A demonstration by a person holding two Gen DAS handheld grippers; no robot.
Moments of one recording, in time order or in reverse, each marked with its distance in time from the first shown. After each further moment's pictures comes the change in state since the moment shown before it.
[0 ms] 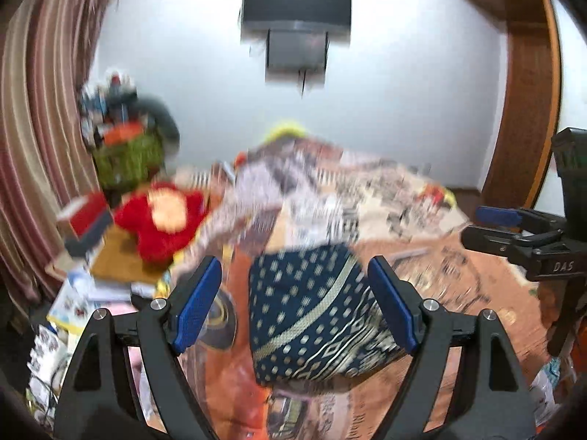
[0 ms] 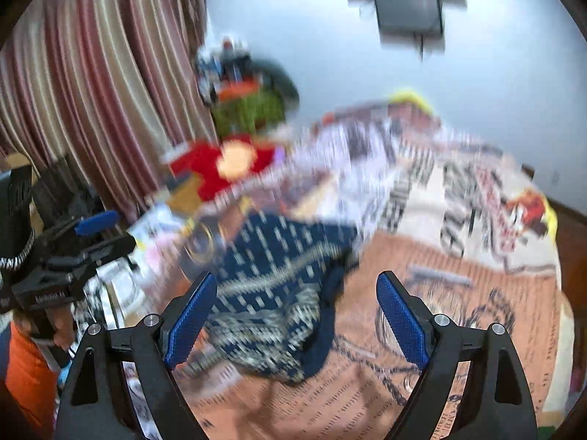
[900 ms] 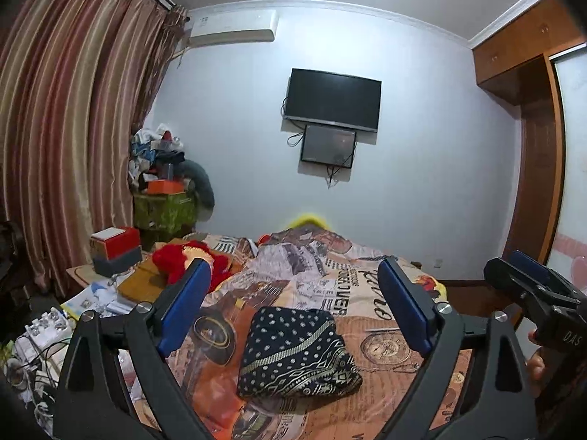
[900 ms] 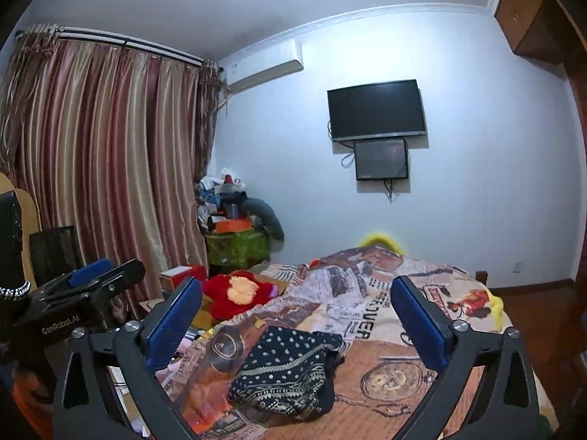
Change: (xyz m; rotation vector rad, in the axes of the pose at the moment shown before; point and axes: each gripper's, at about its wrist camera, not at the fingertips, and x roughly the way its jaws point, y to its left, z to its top) left arm -0.137 -0.039 -0.020 -0.159 -0.341 0.120; right arm -0.169 0.085 -0.044 -0.050 -0.486 -0.122
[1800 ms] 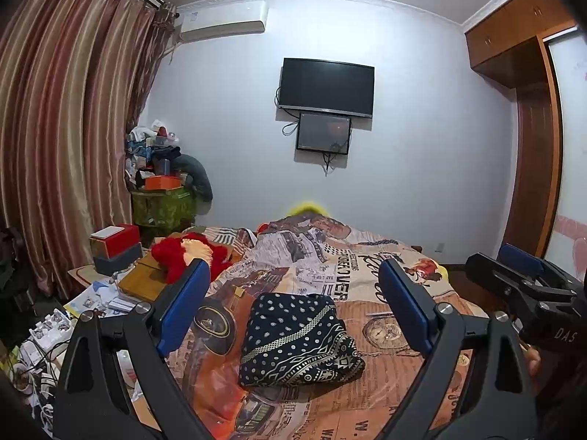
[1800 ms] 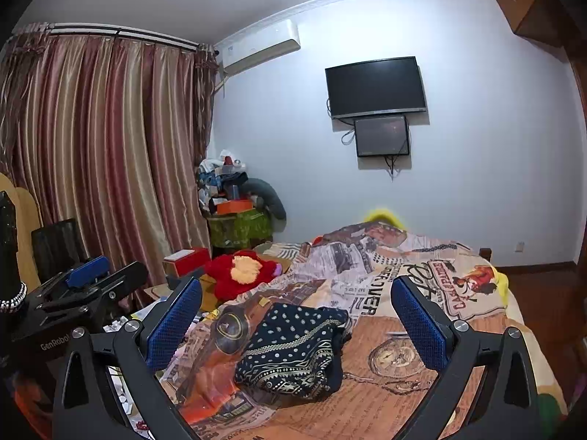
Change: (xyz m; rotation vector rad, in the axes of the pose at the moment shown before) left arm 0.001 -0.011 -0.017 0.048 0.038 -0.009; right arm 0.009 -0.003 -0.016 0.020 0.073 0.012
